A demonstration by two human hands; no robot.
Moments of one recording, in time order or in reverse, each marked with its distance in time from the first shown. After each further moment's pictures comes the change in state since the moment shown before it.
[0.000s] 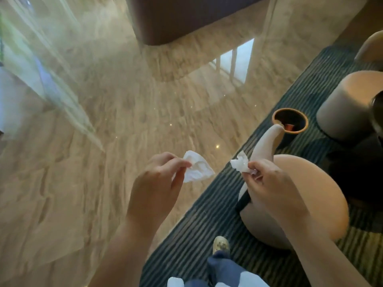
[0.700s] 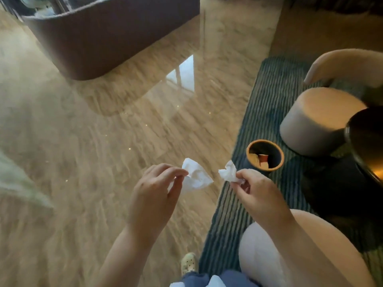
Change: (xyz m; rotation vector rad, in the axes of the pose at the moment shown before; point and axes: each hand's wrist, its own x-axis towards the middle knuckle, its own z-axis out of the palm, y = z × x) left_hand 0.457 -0.112 0.166 -0.239 -0.079 0.243; right_hand 0.400 0.124 0.063 -0.009 0.098 0.337
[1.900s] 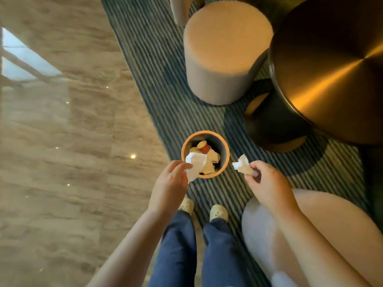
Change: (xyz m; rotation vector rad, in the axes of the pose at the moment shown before) left_hand 0.408 0.013 0.563 -0.222 -0.869 0.364; right_hand 0.278 0.419 -0.022 0.032 0.233 1.049
